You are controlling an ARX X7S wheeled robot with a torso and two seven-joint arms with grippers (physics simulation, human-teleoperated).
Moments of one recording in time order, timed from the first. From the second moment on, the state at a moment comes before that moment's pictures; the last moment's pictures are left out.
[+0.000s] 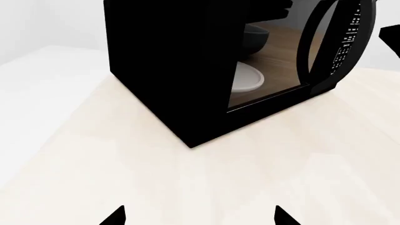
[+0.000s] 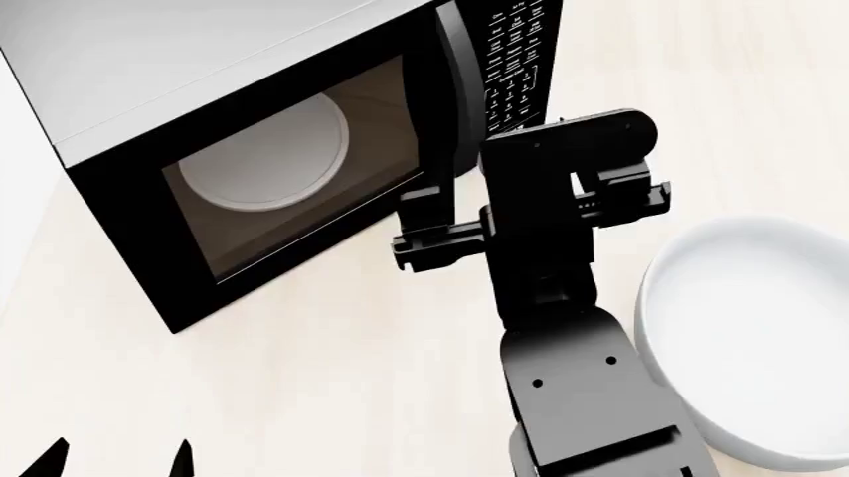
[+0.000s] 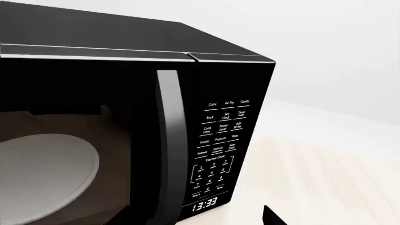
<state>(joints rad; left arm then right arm) 0.09 -0.25 0.20 0.28 -0.31 -0.04 -0.21 0.82 0.17 -0.35 0.11 0.20 0.52 0.14</state>
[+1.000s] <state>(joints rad) 0.09 -0.26 0.22 0.29 -0.33 -0.03 -0.23 1.03 0.08 -0.40 0.53 0.19 0.37 0.11</state>
